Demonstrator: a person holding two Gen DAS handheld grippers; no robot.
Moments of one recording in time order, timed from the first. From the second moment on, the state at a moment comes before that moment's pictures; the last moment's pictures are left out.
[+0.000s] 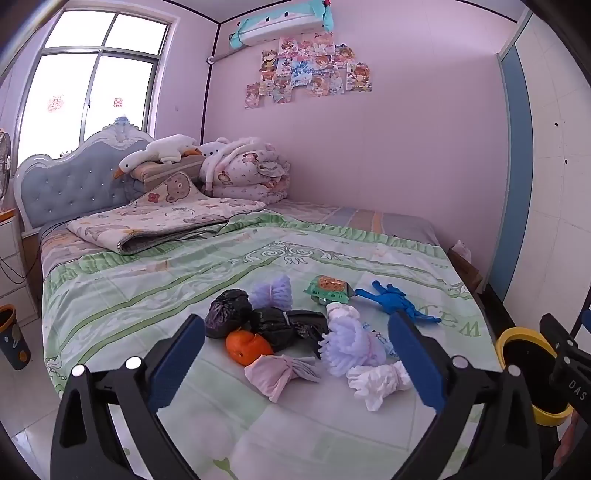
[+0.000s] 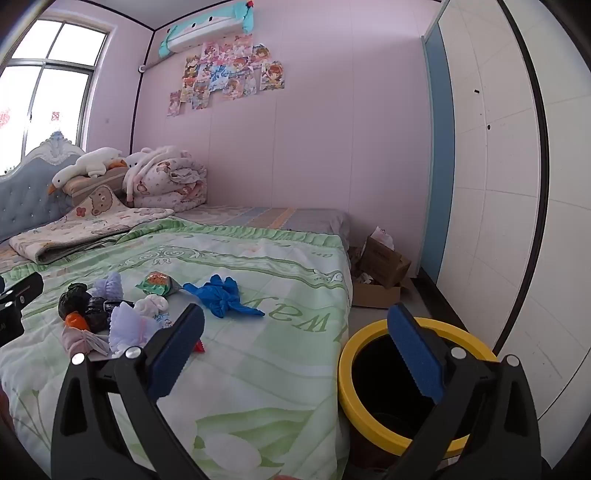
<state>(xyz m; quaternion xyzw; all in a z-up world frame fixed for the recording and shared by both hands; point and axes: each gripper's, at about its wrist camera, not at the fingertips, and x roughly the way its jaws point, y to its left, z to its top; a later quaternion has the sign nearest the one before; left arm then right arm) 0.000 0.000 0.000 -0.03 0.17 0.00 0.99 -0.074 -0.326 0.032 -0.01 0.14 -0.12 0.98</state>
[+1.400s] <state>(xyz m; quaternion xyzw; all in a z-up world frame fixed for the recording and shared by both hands) -0.002 -0.002 0.003 -0.03 0.17 0.00 0.99 -0.072 -0.327 0.031 -0.01 0.14 -0.12 0.98</state>
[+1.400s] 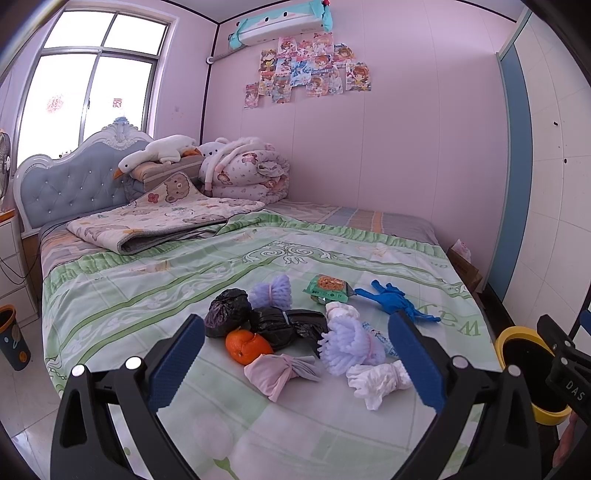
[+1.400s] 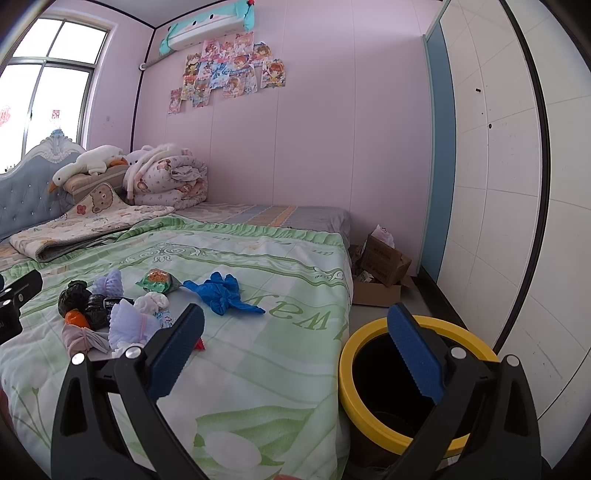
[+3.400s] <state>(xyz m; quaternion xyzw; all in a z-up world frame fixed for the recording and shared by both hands) -0.001 -0.004 -0.002 -0.03 0.17 0.01 0.98 -0.067 -0.320 0.021 -0.02 0.15 -0.11 0.98</state>
